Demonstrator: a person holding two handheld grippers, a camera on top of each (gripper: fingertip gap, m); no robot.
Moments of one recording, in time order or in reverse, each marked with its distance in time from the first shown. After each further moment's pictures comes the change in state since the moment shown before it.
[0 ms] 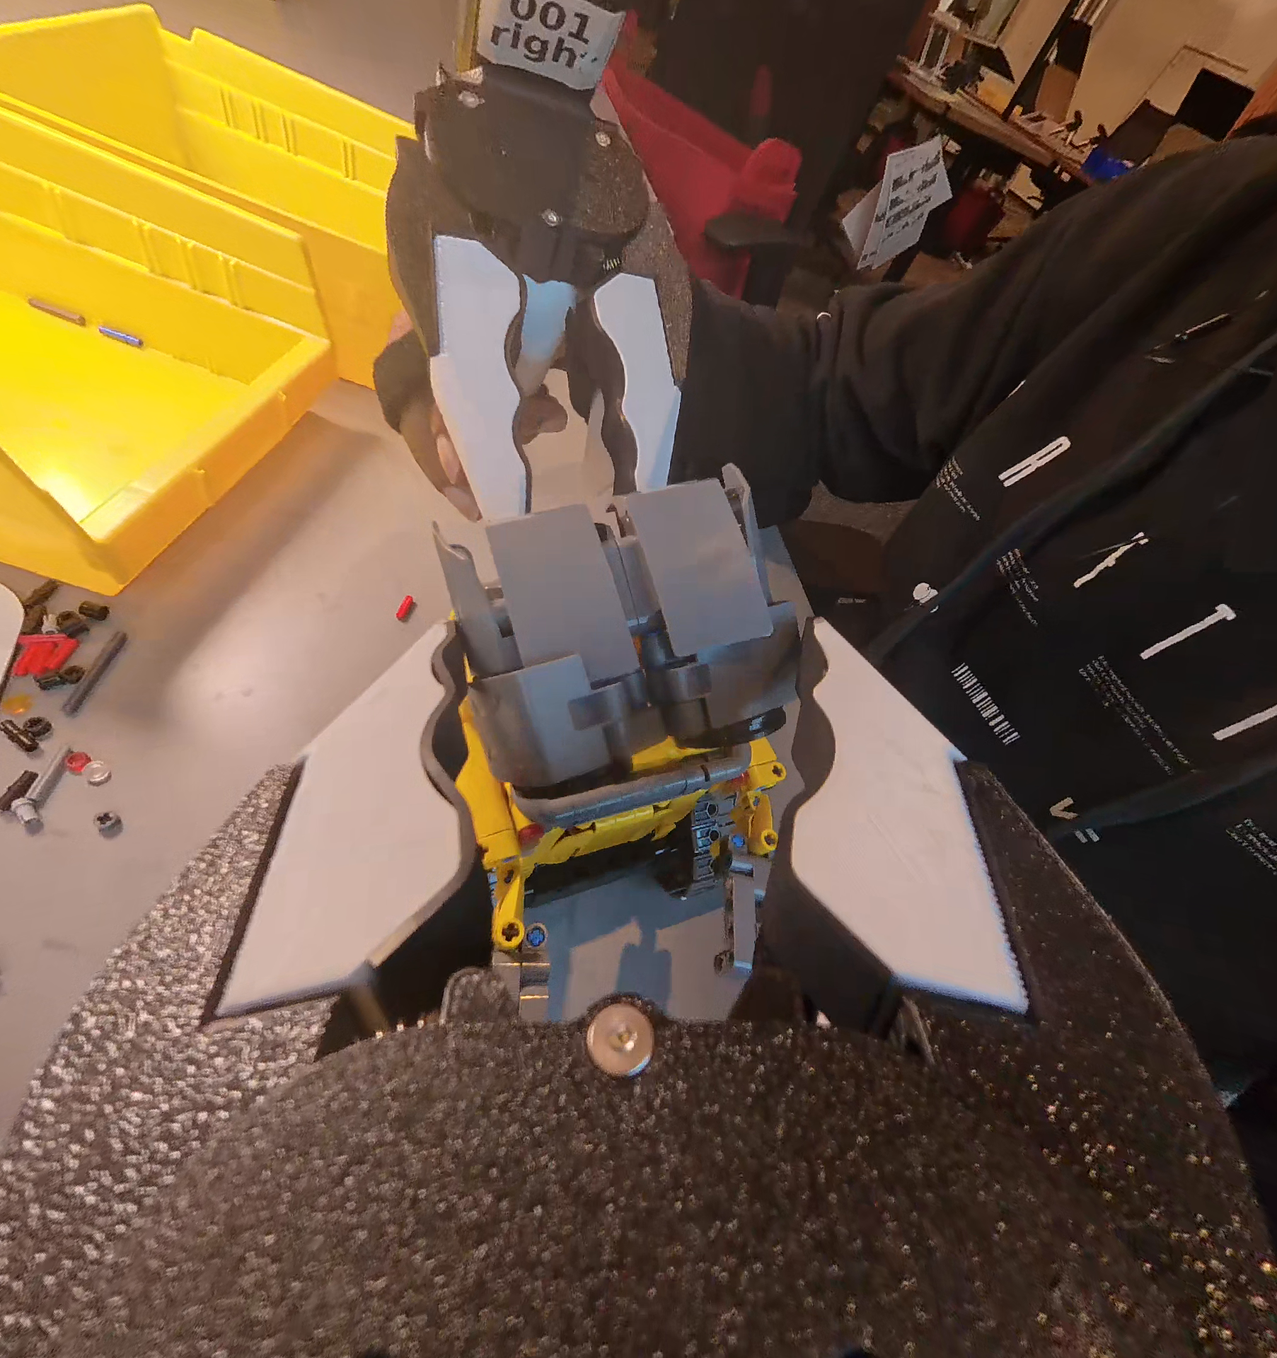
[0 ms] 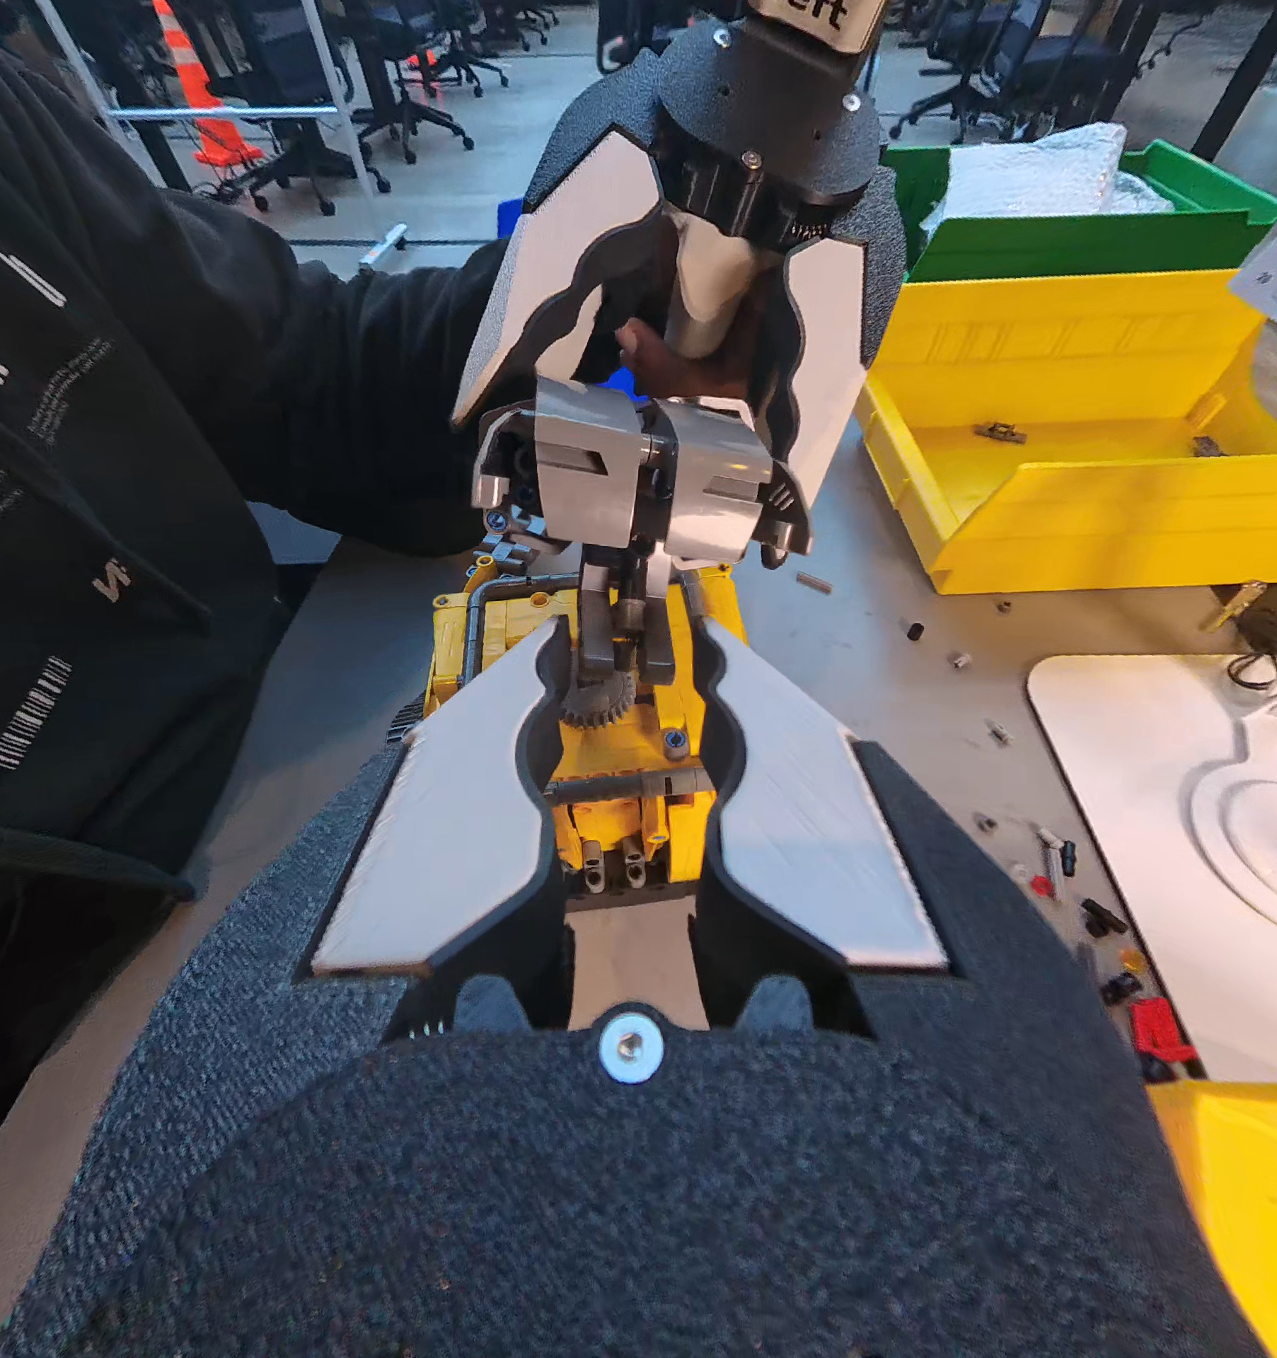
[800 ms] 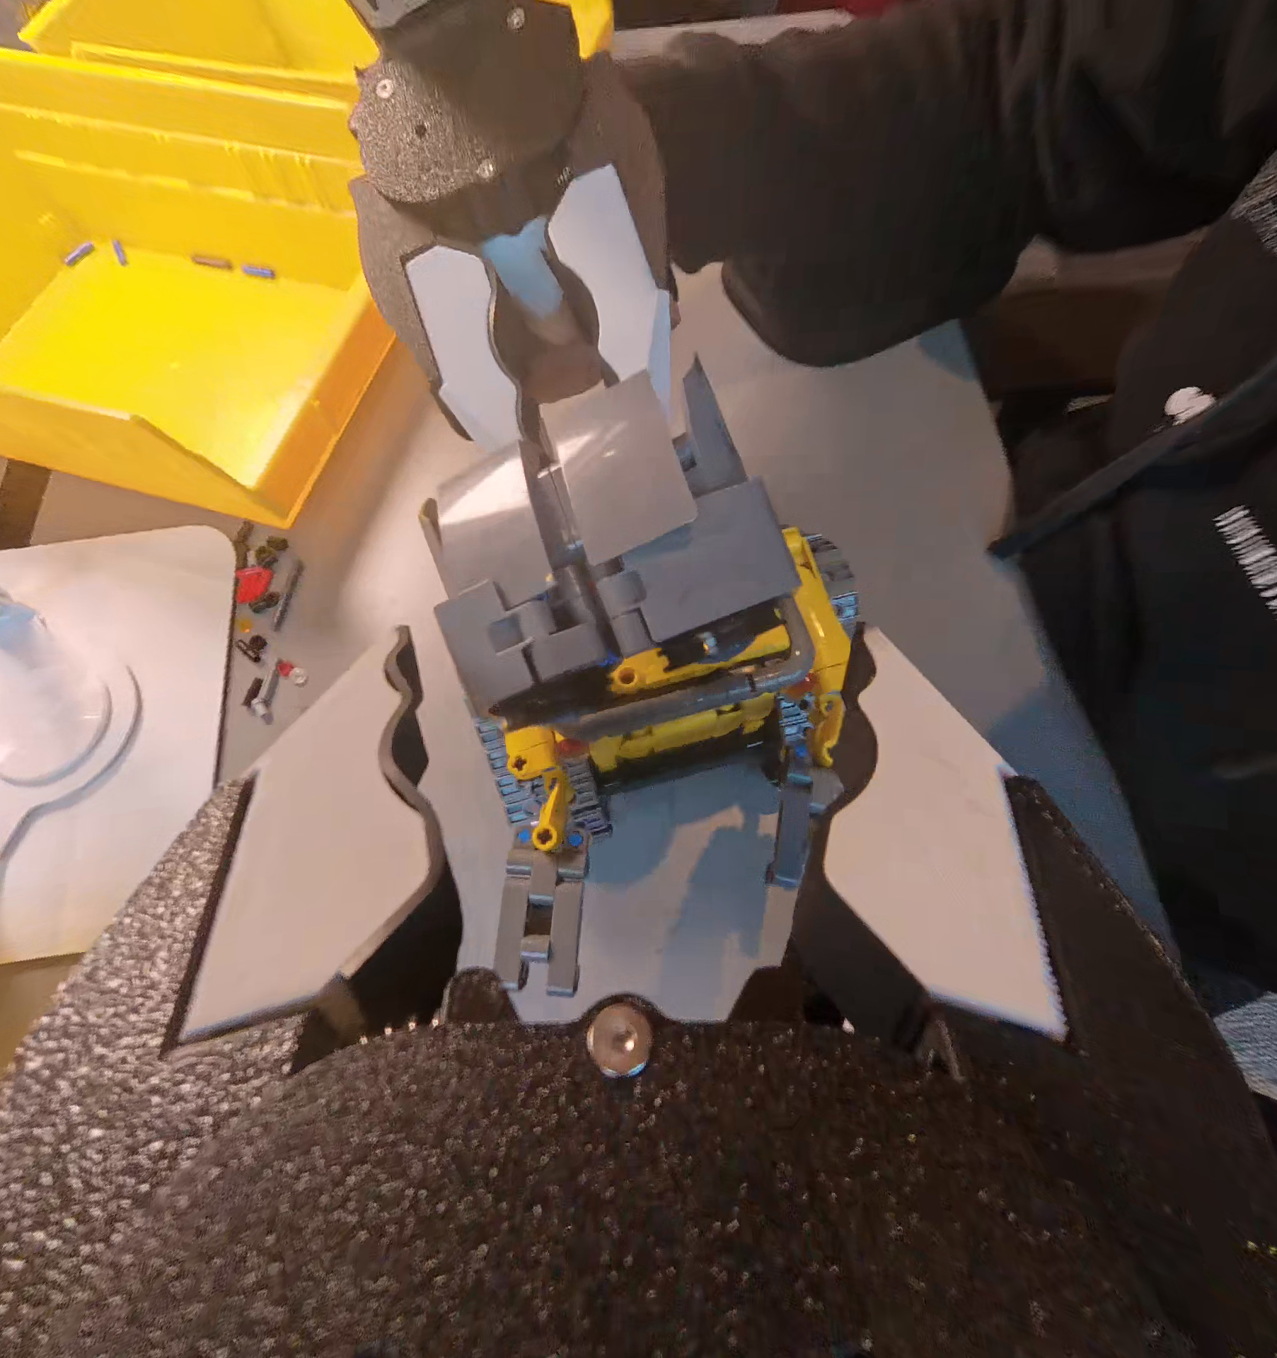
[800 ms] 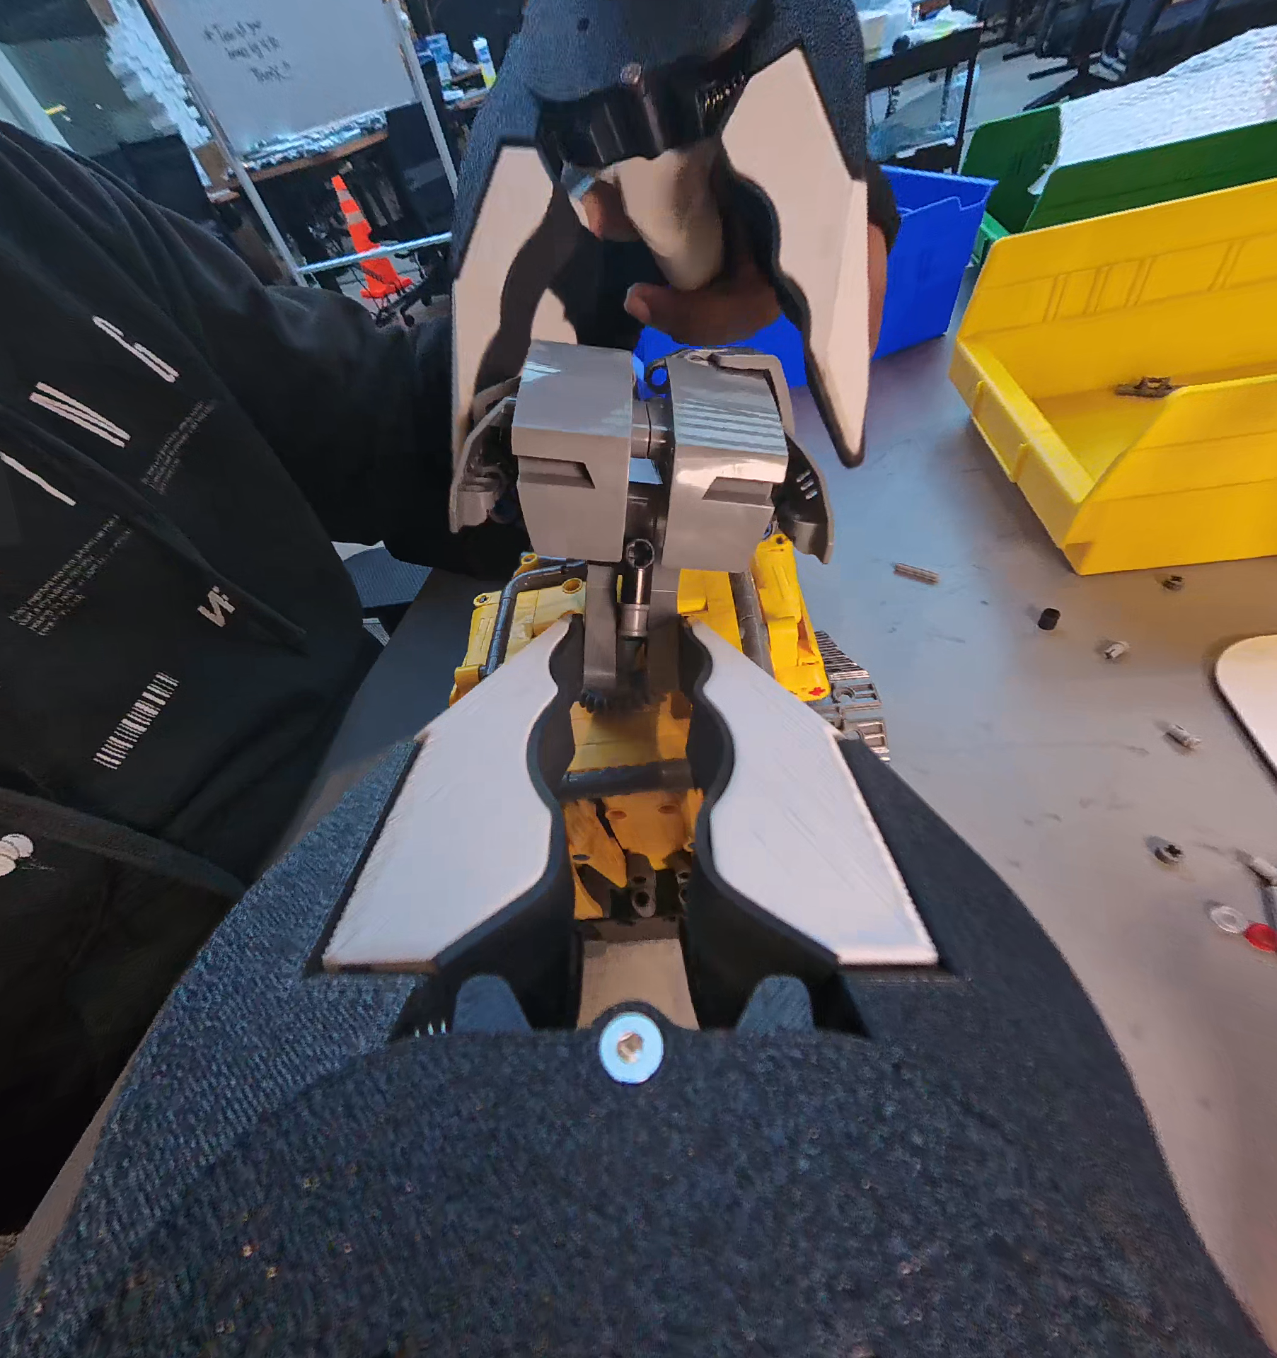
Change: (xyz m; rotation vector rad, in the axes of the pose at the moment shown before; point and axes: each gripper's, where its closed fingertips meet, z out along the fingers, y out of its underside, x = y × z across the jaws) left arm -0.005 0.028 0.000 -0.266 -0.282 0.250; right arm -0.008 0.017 0.014 0.080 -0.153 0.141
